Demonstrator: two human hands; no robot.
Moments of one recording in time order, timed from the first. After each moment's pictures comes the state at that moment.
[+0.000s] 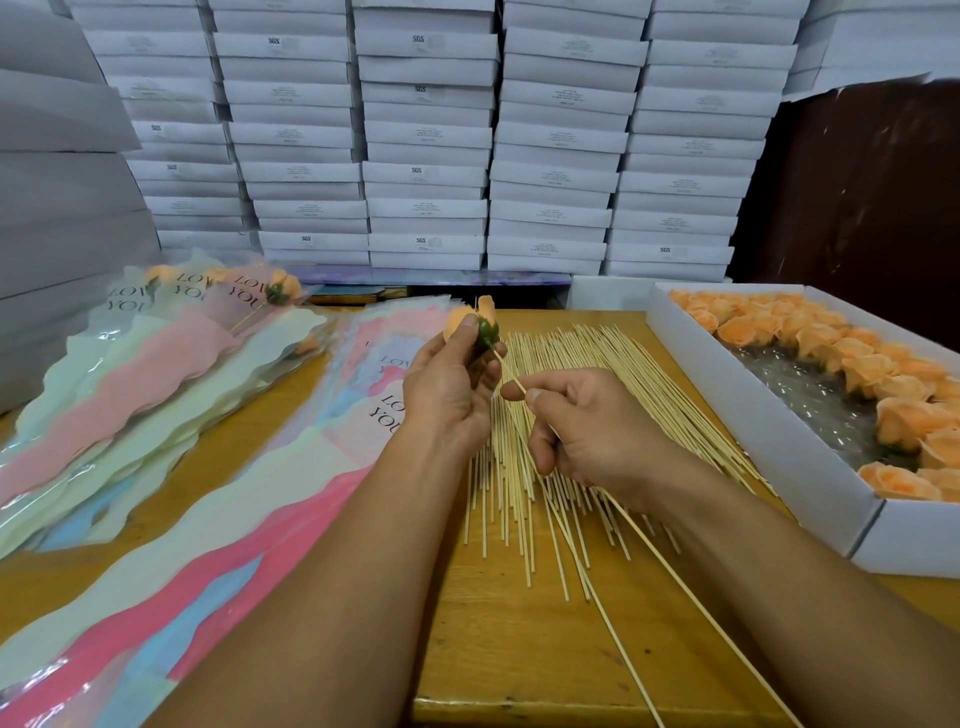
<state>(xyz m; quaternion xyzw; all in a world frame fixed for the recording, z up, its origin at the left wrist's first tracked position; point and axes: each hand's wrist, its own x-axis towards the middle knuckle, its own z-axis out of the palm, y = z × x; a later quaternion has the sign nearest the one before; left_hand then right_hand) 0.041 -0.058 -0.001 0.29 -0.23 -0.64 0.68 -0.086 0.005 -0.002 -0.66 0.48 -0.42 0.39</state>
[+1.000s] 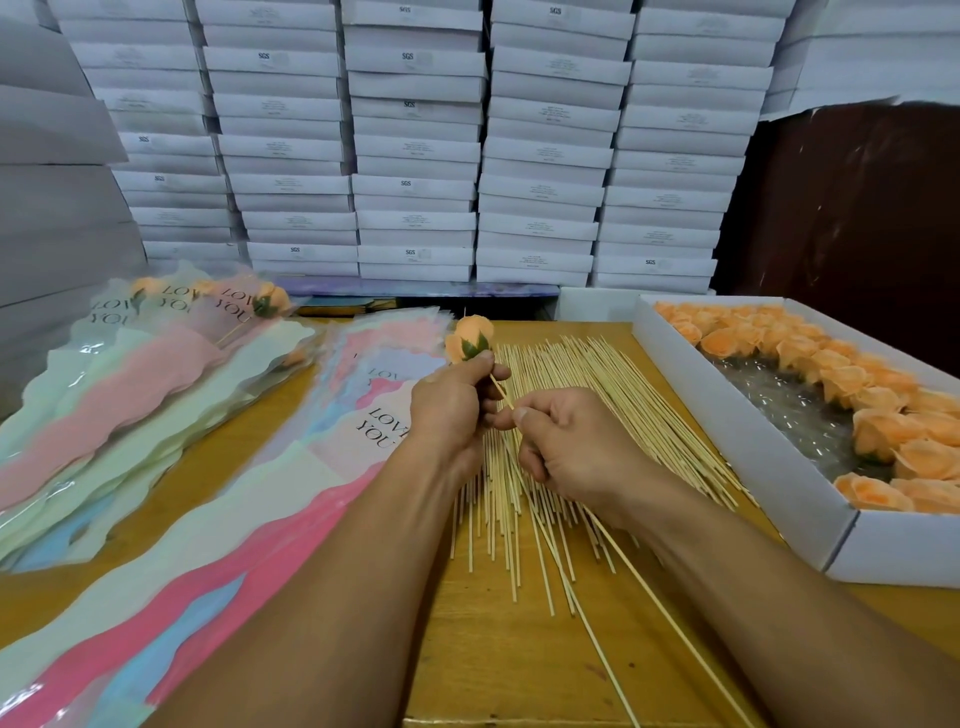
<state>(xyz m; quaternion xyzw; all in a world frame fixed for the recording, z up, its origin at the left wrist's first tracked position) 0.031 -0.055 -0.008 0.40 -0.33 -0.59 0.62 -0.085 0.000 -0.008 -0.66 0.52 -0.41 0.36</state>
